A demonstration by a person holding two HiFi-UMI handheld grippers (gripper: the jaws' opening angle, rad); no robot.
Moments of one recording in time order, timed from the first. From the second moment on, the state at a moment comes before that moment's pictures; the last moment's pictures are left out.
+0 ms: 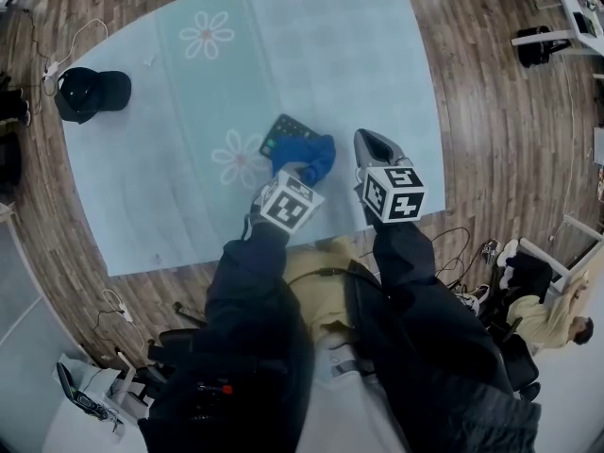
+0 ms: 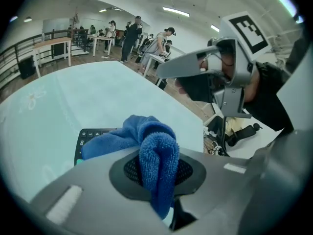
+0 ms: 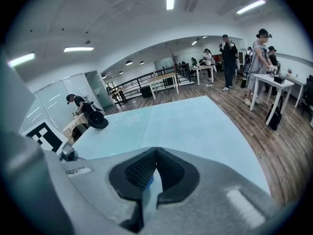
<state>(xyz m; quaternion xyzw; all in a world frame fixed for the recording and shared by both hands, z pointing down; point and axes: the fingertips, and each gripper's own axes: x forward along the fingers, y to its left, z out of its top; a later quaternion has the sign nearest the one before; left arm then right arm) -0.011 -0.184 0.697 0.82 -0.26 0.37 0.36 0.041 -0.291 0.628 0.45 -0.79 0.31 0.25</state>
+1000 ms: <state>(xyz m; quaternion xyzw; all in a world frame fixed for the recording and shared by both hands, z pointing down) -0.139 -0.264 0.675 0.73 -0.48 0.45 0.21 0.059 -0.286 0.612 0.48 -0.78 0.32 0.23</state>
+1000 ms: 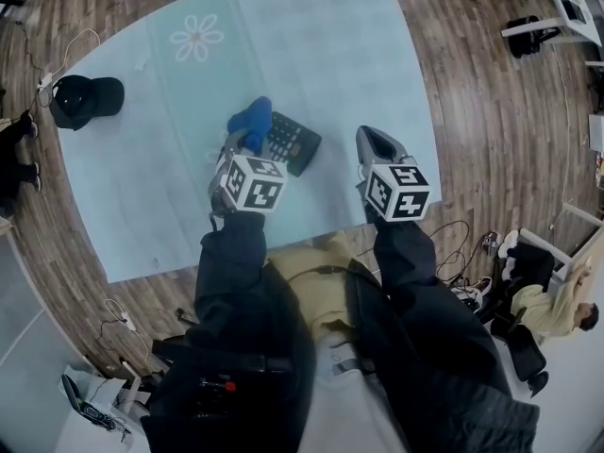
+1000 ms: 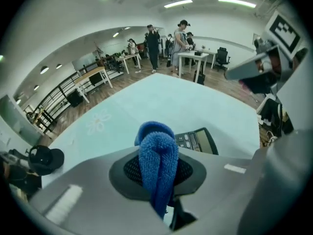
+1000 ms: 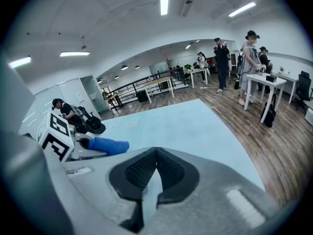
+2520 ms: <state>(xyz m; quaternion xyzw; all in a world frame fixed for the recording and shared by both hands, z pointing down) -0.068 -0.268 0.457 0.85 -0.46 0.18 0.17 -0.005 -0.317 0.418 0.44 -0.88 0.16 0.09</state>
